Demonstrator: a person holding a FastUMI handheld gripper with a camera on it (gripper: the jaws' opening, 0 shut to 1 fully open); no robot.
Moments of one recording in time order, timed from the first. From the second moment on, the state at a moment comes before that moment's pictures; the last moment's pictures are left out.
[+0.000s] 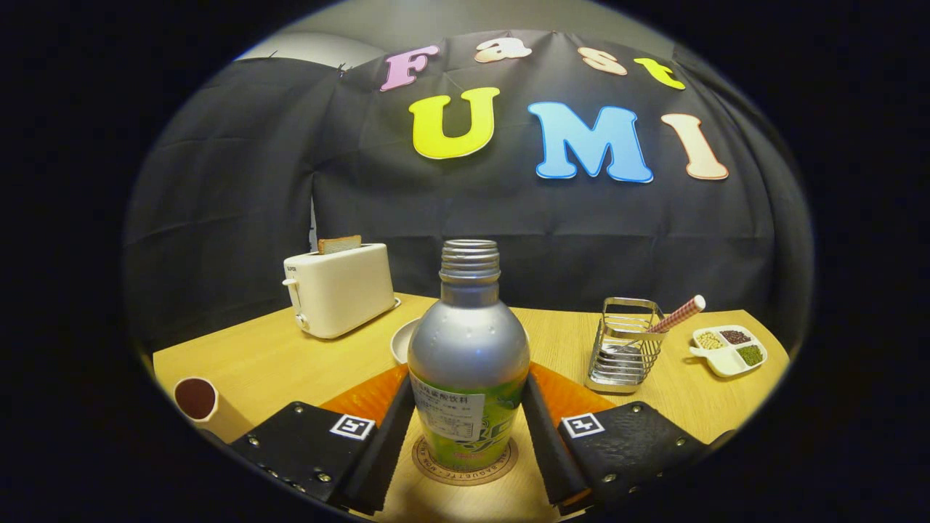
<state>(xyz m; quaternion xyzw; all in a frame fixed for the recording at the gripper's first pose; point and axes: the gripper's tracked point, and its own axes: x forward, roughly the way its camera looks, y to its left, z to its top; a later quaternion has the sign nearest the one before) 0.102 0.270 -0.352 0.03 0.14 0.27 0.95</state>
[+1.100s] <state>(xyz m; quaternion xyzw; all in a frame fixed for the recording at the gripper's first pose) 0.078 0.103 0.028 0.05 0.00 0.11 0.99</state>
